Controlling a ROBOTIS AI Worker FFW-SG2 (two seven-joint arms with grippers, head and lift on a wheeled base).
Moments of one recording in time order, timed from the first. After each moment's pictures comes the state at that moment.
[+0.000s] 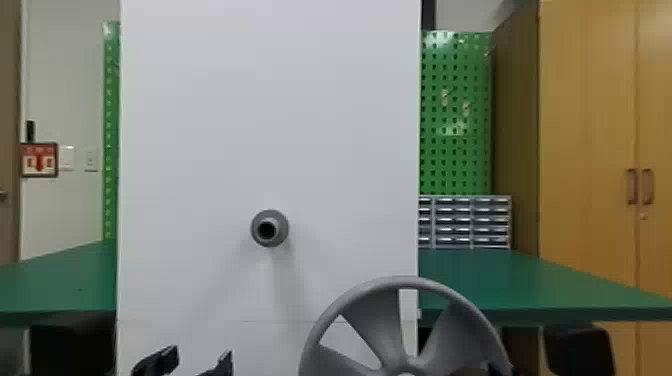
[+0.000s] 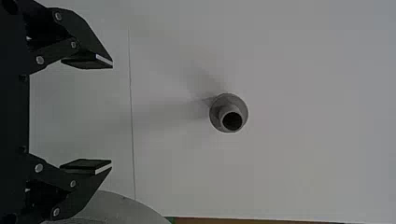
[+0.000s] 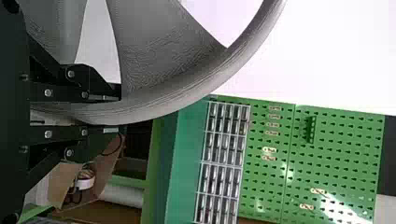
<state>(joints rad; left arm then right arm) -0.13 0.09 0.01 -2.39 0.24 0.86 -0.08 -0.25 -0.05 0.02 -2.18 0.09 0.86 0.09</state>
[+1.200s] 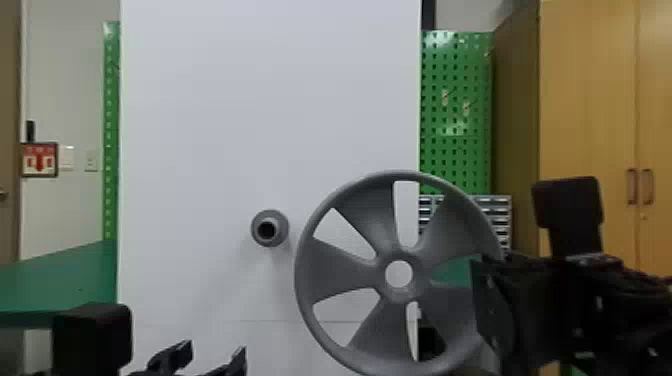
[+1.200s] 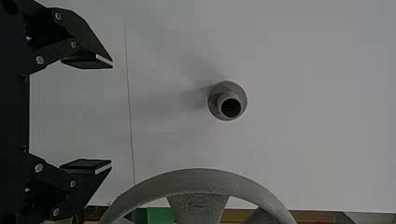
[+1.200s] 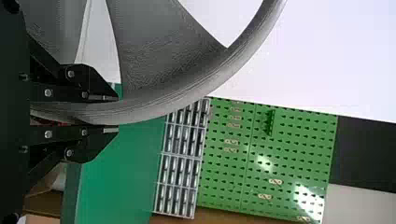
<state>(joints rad) -0.16 0.09 -0.03 -2.39 0.23 0.88 -0.08 -0.64 -0.06 0.07 -2.24 0.12 1.25 0.09</state>
